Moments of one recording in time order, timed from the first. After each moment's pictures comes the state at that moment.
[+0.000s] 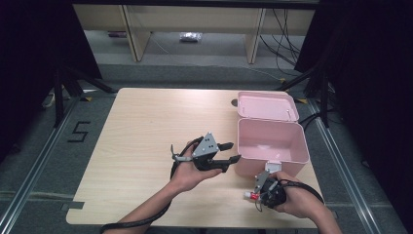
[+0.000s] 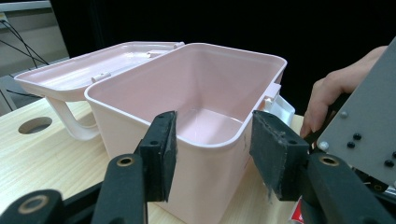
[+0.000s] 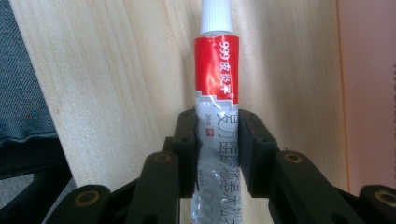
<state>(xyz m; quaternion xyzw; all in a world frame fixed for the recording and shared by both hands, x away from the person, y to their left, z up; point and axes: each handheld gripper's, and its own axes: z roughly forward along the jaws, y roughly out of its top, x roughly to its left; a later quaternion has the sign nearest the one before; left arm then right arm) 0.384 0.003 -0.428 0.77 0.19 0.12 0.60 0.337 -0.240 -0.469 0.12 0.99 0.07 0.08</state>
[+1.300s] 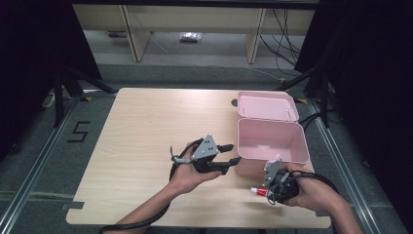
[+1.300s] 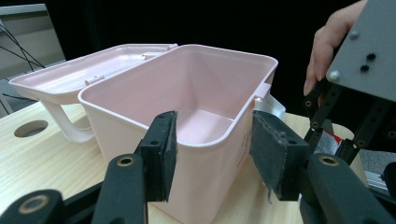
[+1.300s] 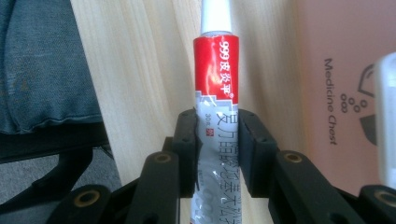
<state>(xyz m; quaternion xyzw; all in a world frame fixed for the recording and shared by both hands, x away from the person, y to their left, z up) 0.378 0.005 -0.426 0.77 0.17 0.12 0.60 0.339 -0.256 -0.422 0.11 0.99 0.09 0.05</state>
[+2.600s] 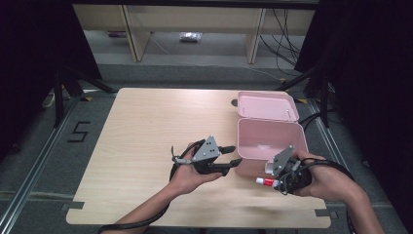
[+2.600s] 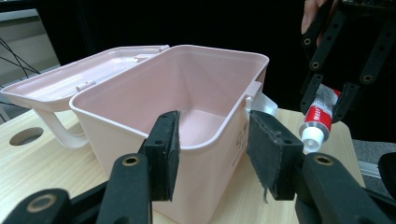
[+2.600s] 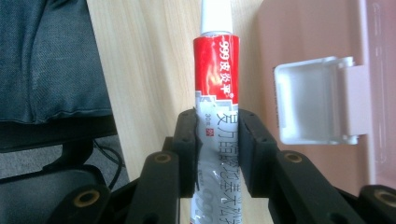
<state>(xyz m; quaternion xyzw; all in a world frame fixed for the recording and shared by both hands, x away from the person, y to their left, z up) 0.375 0.003 -0.423 0.78 0.15 0.13 0.60 0.341 -0.264 -0.370 0.12 0.99 0.10 0.05</state>
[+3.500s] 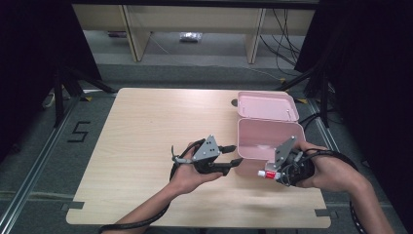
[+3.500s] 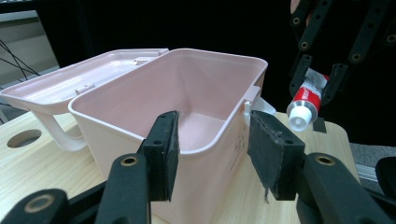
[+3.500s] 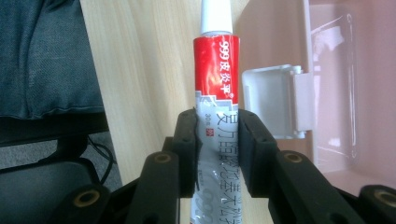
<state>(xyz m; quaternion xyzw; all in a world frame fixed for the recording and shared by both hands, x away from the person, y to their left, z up) 0.375 0.002 -0.422 0.77 0.16 0.12 0.60 0.352 -0.265 -0.349 0.12 0.99 0.08 0.07</state>
